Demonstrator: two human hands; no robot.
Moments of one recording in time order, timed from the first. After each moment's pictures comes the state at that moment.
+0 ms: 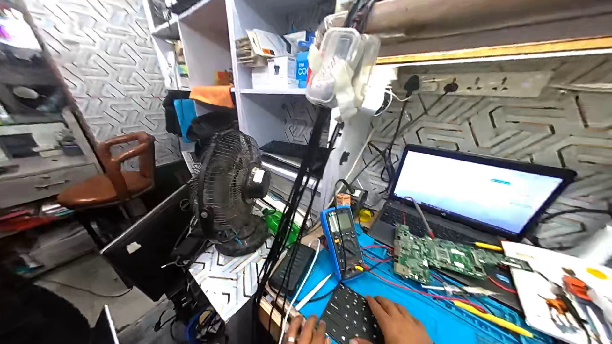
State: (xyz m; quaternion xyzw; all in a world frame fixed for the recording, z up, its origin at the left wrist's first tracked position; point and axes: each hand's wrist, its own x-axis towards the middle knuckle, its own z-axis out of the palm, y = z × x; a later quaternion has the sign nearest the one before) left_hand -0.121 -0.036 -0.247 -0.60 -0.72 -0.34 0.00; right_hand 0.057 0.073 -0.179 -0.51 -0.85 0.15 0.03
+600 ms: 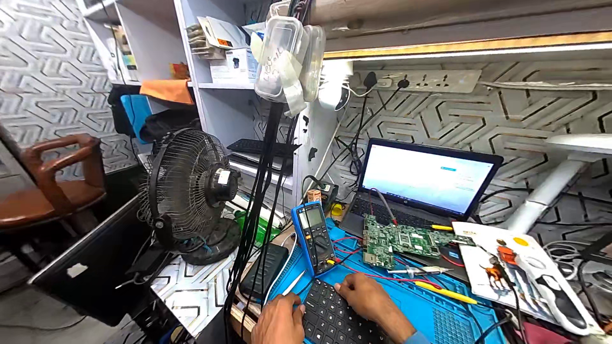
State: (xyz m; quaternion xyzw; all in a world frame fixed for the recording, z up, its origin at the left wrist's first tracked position) left_hand -0.144 0.018 -0.180 -0.55 -0.78 -0.19 -0.24; right_hand 0.044 0.143 -0.171 -0.60 -0.74 0.30 -0.02
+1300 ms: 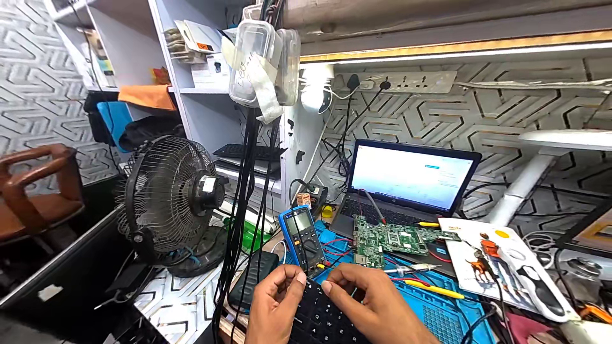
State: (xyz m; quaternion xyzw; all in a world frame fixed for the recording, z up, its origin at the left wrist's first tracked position) left_hand -0.140 0.032 -0.142 -0.53 -0.42 -0.67 -0.30; right_hand 0.059 0.084 -0.108 -0.31 -0.84 0.27 0.36
